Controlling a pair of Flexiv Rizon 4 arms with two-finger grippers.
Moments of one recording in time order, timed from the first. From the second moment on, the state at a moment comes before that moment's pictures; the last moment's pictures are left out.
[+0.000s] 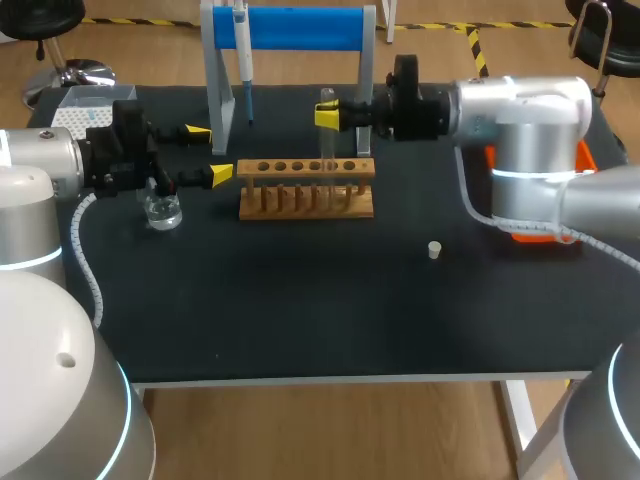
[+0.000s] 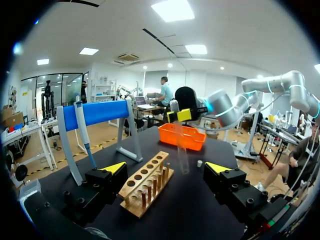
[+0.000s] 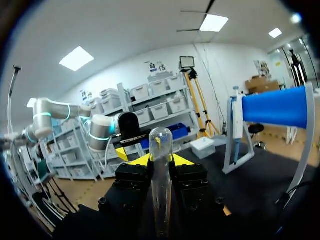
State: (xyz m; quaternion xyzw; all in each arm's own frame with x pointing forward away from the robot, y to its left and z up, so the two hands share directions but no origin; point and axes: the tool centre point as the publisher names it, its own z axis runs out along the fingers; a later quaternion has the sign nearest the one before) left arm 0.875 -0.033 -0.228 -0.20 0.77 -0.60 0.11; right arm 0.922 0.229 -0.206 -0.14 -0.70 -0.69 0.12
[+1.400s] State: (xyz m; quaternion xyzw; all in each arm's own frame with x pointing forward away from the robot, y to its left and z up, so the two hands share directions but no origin) left arm 0.875 -0.033 -0.228 -0.20 0.77 -0.60 0.11; right arm 0.892 0.217 -0.217 -0.44 -0.56 -0.54 0.44
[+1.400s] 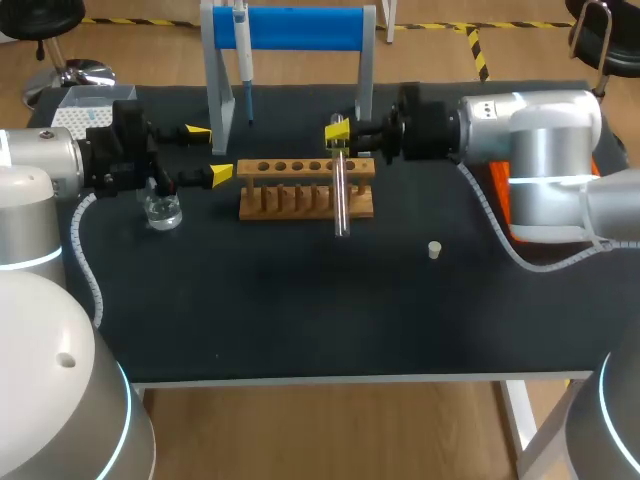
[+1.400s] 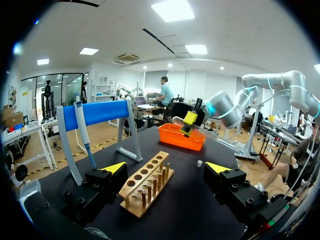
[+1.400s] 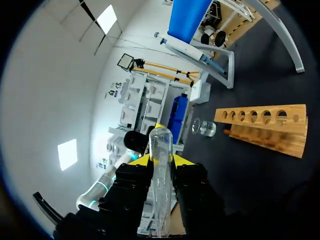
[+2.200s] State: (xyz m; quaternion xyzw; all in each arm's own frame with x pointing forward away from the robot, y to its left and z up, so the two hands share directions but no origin) left arm 0.875 -0.033 -0.228 -0.20 0.77 -0.60 0.11; right arm 0.878 0.214 -0.202 -0.49 -0.52 -0.50 0.49
